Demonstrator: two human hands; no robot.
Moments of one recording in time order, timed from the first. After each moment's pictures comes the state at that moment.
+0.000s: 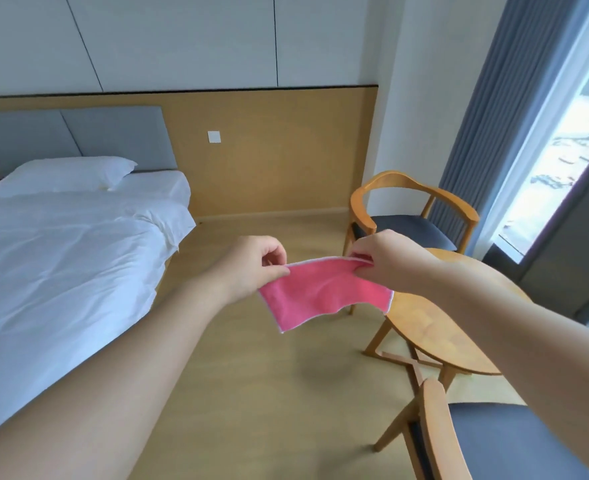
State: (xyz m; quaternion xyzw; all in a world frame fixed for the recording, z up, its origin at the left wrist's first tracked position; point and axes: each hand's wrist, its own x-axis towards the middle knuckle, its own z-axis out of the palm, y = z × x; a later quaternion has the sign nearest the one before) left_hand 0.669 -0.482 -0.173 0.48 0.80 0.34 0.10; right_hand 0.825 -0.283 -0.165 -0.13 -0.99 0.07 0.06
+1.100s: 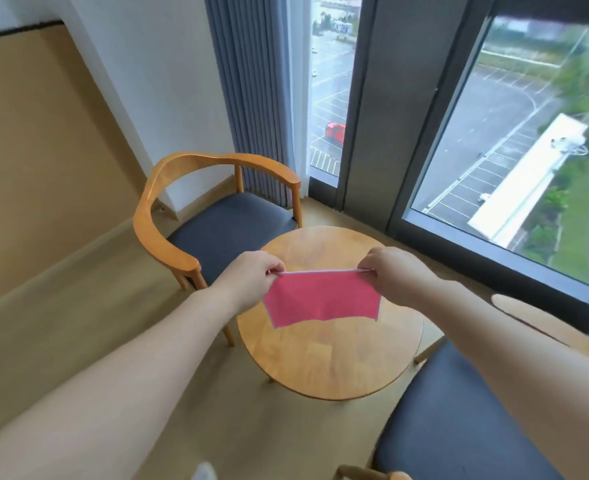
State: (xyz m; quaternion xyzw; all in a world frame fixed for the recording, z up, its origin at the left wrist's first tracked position) left_hand 0.609 0.112 -0.307 0.74 0.60 0.14 0.25; right_hand 0.871 0.132 -0.295 -0.57 -0.82 0.12 -0.03
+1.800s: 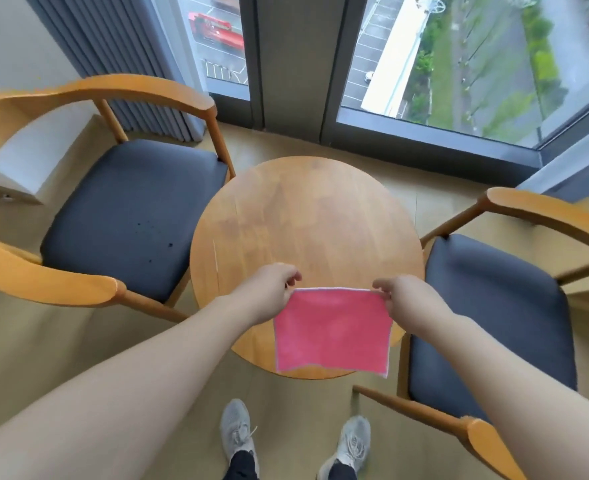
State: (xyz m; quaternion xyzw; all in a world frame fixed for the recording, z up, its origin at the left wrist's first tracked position) left_hand 0.613 0.259 -0.492 0.83 0.40 -0.07 0.38; right_hand 0.842 0.134 -0.478 -0.80 -0.54 0.26 -0.08
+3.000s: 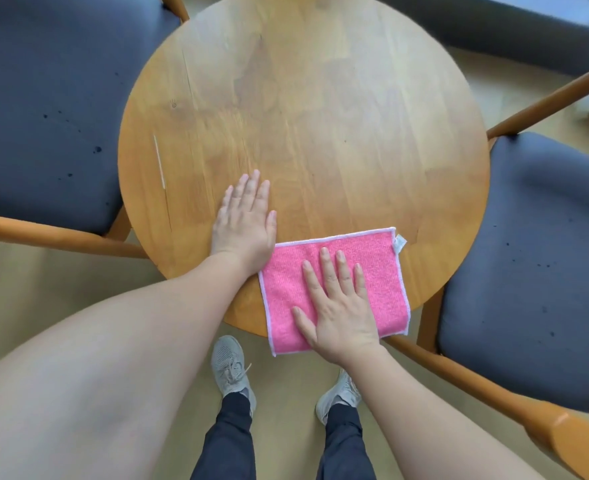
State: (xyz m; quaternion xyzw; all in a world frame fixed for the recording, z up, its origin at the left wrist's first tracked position) left_hand 0.621 0.259 -0.732 0.85 0.50 -0.03 0.17; right_hand 0.729 0.078 -0.741 -0.75 -0.64 0.17 -0.05
